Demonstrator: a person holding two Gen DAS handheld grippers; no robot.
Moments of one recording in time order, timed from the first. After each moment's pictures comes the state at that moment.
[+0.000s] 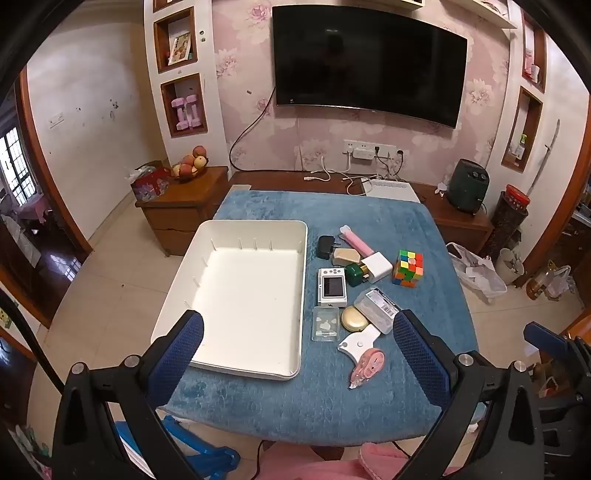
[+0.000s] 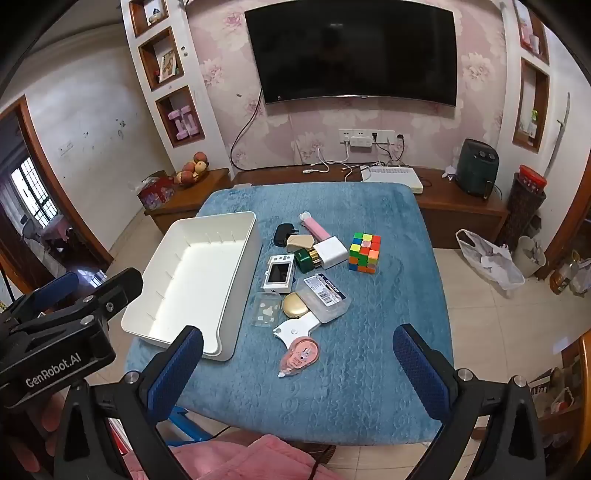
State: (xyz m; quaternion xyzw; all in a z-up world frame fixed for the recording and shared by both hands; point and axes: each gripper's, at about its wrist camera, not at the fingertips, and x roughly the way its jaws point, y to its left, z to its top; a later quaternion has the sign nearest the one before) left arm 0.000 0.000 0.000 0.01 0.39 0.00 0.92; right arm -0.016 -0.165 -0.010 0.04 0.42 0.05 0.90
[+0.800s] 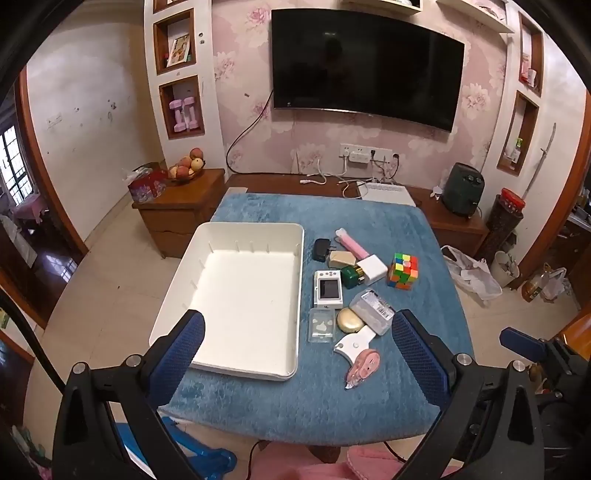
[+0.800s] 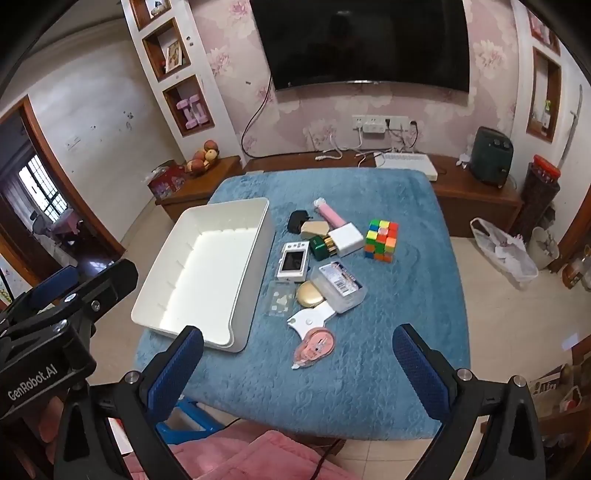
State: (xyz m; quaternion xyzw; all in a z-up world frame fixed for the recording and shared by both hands) left arm -0.003 0.006 0.004 -0.01 0.39 -0.01 0.92; right arm -0.007 -0.159 -0.025 0.06 0.45 0.08 0.89
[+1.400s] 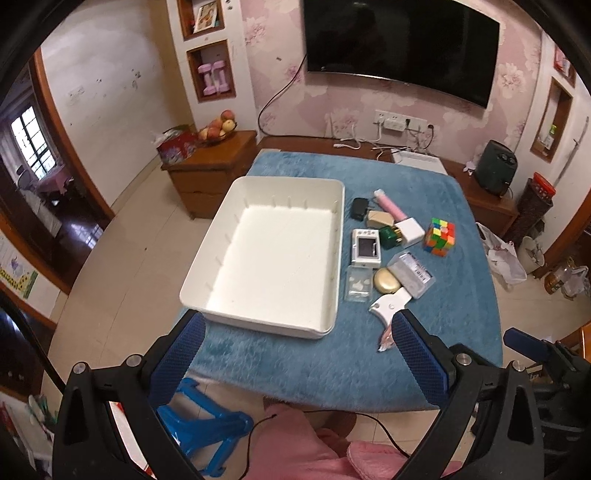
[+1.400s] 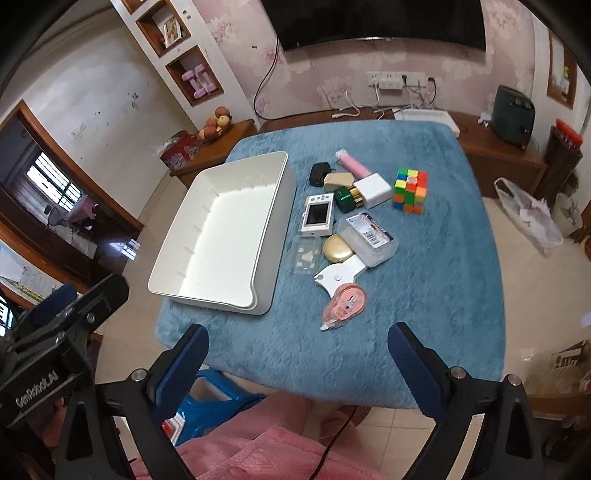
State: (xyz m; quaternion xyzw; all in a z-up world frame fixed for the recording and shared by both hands) left arm -0.017 0.028 -0.016 0.00 0.45 0.06 0.89; right arm -0.003 -0.143 -0.053 0.09 0.52 0.11 0.84
